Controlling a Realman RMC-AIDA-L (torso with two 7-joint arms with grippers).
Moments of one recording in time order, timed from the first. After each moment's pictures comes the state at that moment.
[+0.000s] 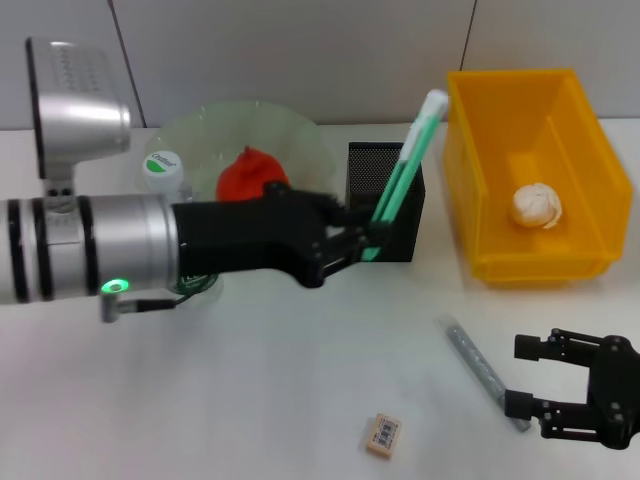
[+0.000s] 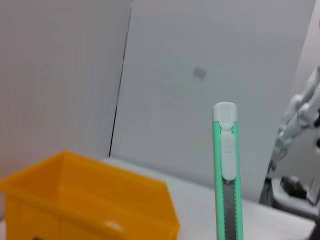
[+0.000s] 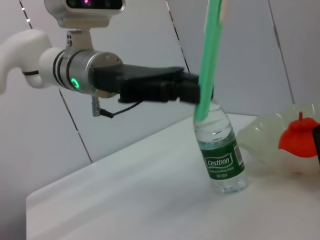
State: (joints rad) left arm -0.34 -2.08 1.44 1.24 1.60 1.24 -1.80; right arm 0.31 2.07 -0.62 -0.72 -1.99 -1.80 1.31
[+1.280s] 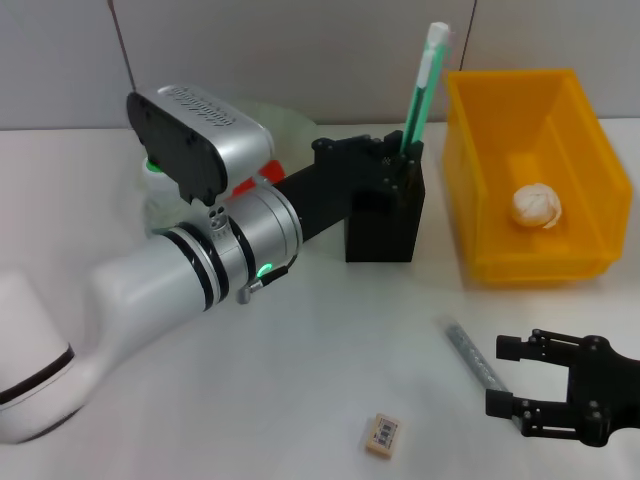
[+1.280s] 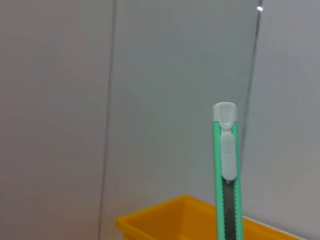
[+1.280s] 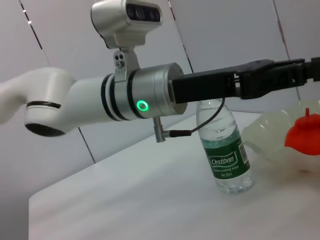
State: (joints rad) left arm -0.47 -2.08 2.02 0.94 0.46 0.44 -0.92; right arm 0.33 2.08 -0.64 -0.67 -2.00 -1.77 1.30
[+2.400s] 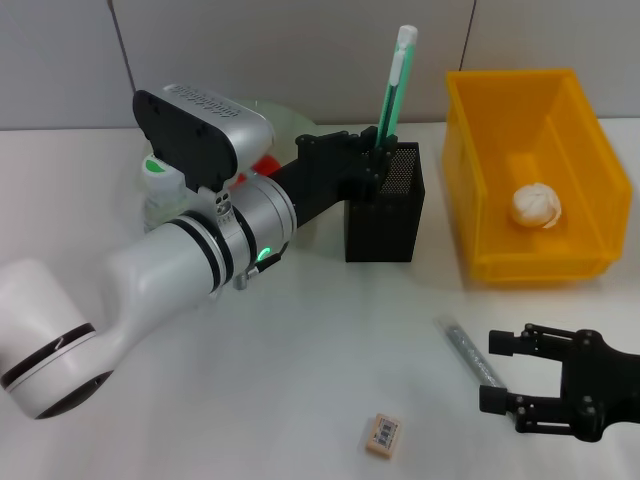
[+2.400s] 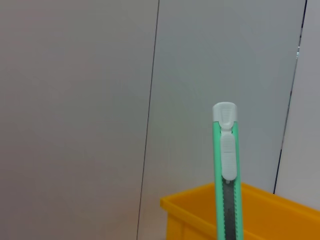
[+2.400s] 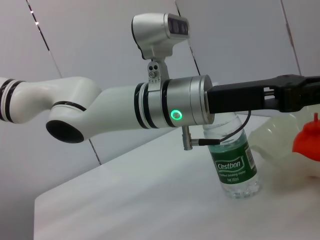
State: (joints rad) left arm -0.62 -2.08 2.08 0.72 0.06 0.45 -0.65; right arm 0.35 2.07 -0.64 -0.66 -2.00 -1.77 1.29
